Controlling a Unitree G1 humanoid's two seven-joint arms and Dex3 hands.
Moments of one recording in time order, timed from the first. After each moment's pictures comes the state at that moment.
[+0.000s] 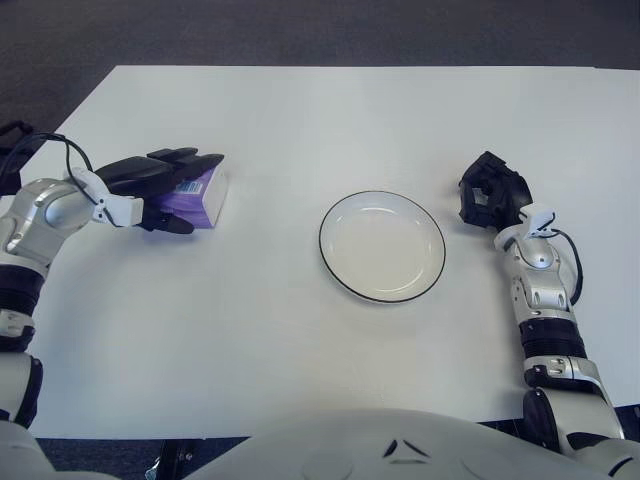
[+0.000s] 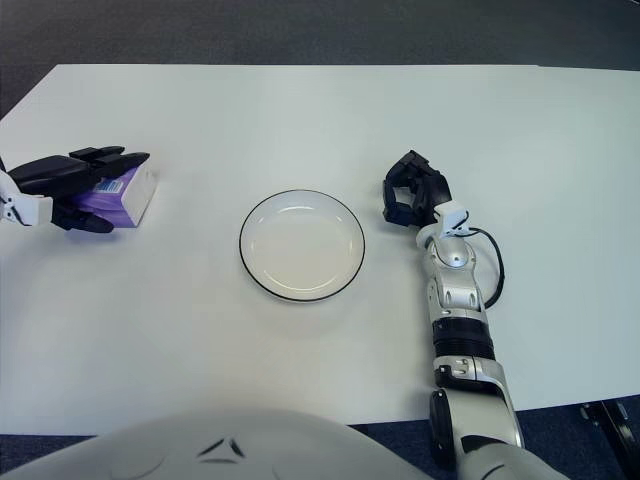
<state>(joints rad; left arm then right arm) -0.44 0.97 -0.13 0.53 0.40 -0.71 -0.52 -0.25 -0.25 -0.15 0.33 0.09 -0.20 0.10</state>
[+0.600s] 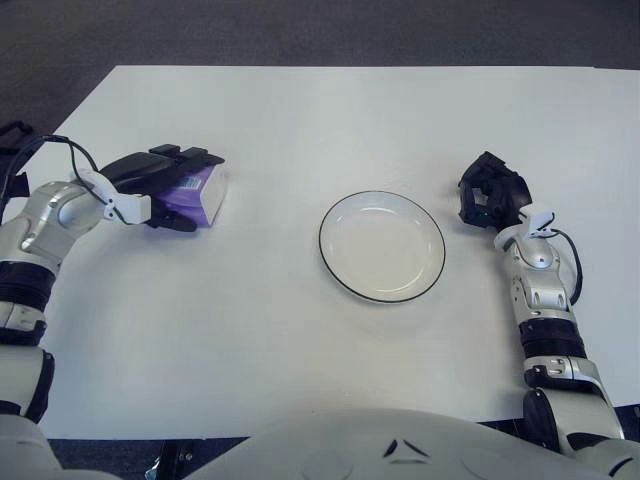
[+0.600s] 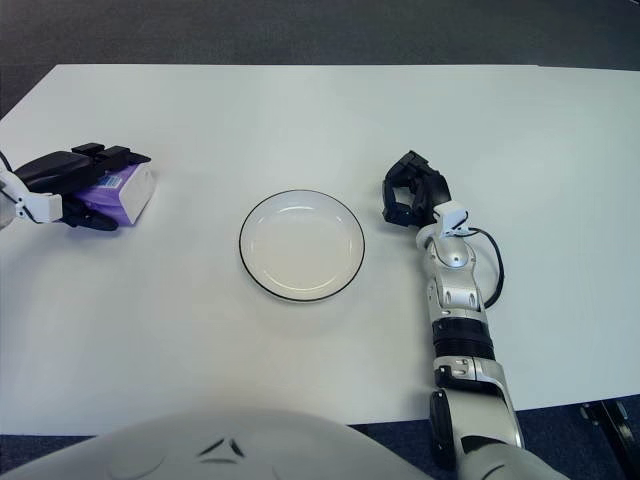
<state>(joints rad) -0.47 0.94 -0.16 0.61 0.49 -0.71 -0.31 -0.25 -0.25 -0.14 0.33 0.09 -0.20 0.10</state>
